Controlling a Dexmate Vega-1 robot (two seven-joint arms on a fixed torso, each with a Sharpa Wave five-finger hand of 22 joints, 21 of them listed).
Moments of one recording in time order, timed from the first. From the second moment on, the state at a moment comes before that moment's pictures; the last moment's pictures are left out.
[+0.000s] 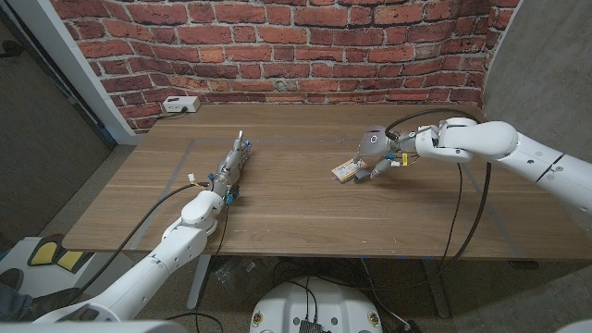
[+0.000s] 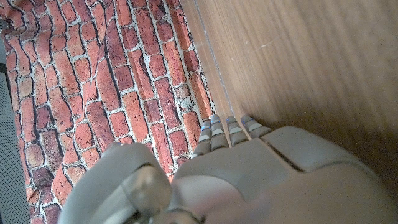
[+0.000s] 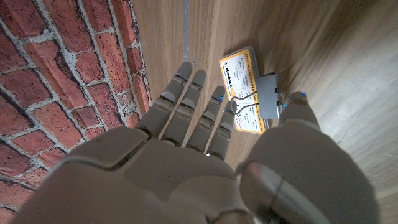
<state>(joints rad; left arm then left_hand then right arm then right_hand) 0.96 0.53 0.39 -1.34 -0.57 -0.32 0.07 0.37 0.04 -0.23 0.11 0.34 0.09 0.07 0.20 0.18 0.11 0.03 0.21 0.19 0.02 0.02 0.19 0.18 -0.09 0.04 0.20 0.18 -0.53 -1.06 -0.69 -1.87 -1.30 0.51 0.21 0.64 -0.06 0.23 -0.08 0.20 0.58 -0.22 0.18 0.20 0.64 -0.19 0.18 0.19 0.72 -0.07 0.19 0.20 0.63 -0.04 0.34 0.20</state>
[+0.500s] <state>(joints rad) 0.97 0.53 0.39 -1.34 -0.57 -0.32 0.07 0.37 0.04 -0.23 0.11 0.34 0.09 0.07 0.20 0.18 0.11 0.03 0.21 0.19 0.02 0.02 0.19 0.18 -0.09 0.04 0.20 0.18 -0.53 -1.06 -0.68 -1.86 -1.31 0.51 0.21 0.64 -0.07 0.23 -0.08 0.21 0.56 -0.22 0.18 0.20 0.62 -0.19 0.18 0.19 0.71 -0.07 0.19 0.20 0.62 -0.04 0.34 0.20</state>
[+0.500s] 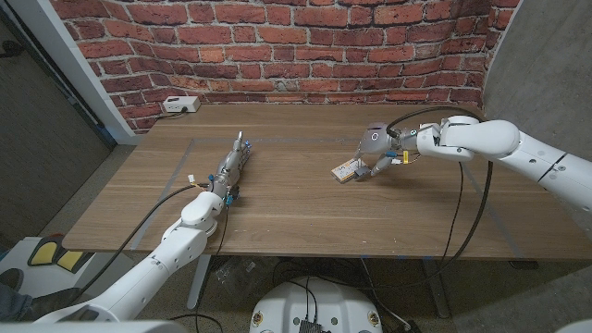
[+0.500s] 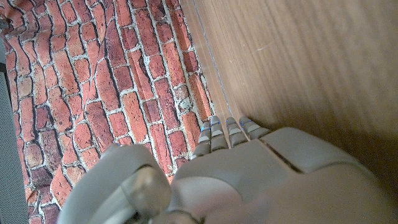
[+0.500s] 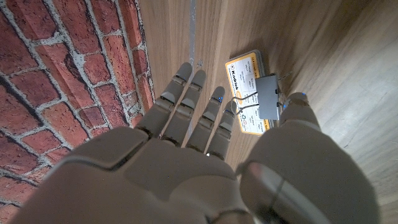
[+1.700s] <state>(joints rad) 0.98 0.53 0.38 -1.33 -0.59 -0.32 0.07 0.37 0.04 -0.24 0.11 0.34 0.09 0.07 0.20 0.18 0.11 0.03 0.21 0.19 0.02 0.02 0.19 0.18 -0.08 0.04 0.20 0.18 -0.53 -1.06 -0.71 -1.87 -1.36 0.49 0.22 0.61 -0.09 0.21 -0.08 0.26 0.36 -0.17 0.17 0.20 0.48 -0.14 0.18 0.19 0.60 -0.06 0.18 0.20 0.55 0.00 0.30 0.20</state>
